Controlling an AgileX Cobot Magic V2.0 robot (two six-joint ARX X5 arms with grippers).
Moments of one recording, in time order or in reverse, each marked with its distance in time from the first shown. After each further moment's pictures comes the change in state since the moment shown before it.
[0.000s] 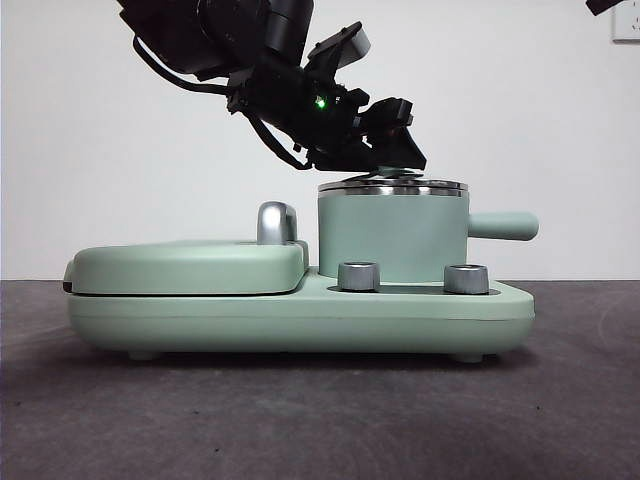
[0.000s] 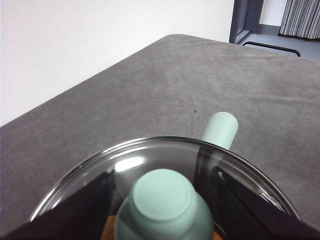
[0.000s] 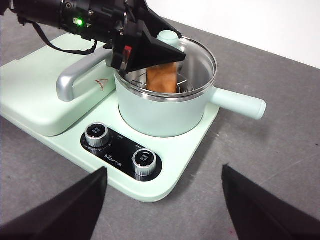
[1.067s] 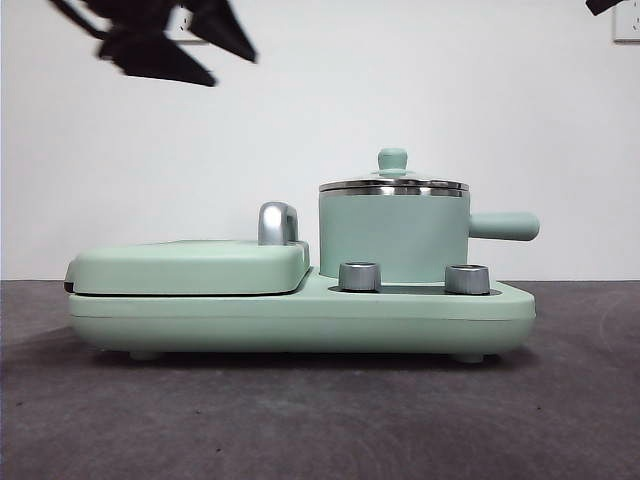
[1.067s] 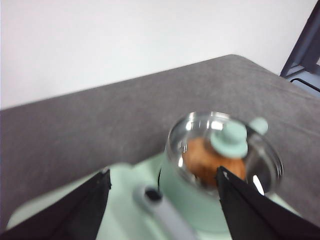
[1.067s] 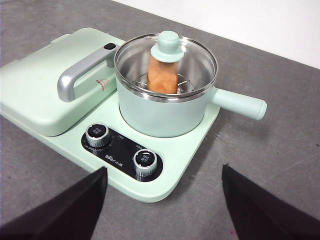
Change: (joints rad) left arm 0.270 -0.659 -0.399 -0.291 0.028 -0.198; right arm 0.000 0.000 0.000 0.000 0.000 0.000
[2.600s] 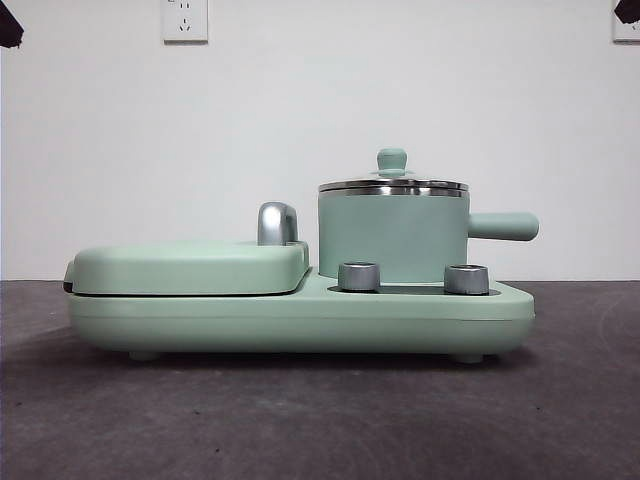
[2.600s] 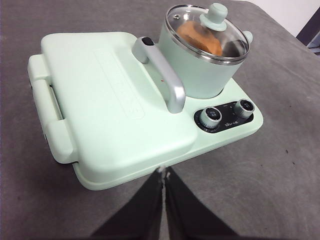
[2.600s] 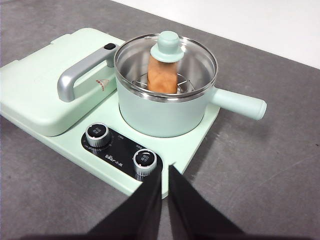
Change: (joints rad) left arm 0.018 -0.756 -0.349 -0.580 -0.049 -0.114; right arm 0.000 0.001 0.000 0.000 -0.001 0.001
